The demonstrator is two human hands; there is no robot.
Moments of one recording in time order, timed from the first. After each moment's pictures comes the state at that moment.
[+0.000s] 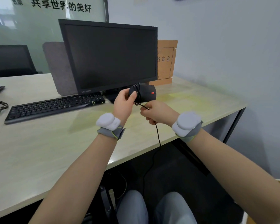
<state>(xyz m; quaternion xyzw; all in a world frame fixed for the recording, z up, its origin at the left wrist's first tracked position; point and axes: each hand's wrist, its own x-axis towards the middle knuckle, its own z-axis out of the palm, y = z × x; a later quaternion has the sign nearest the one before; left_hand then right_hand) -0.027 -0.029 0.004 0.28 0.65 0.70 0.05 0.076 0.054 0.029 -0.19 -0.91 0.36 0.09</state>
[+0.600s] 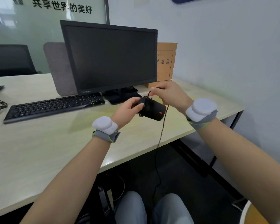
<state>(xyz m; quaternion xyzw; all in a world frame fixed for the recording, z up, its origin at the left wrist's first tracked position) -0.028 -0.039 -0.004 0.43 0.68 0.57 0.13 0.095 0.076 0.077 -0.15 -0.89 0.36 0.25</state>
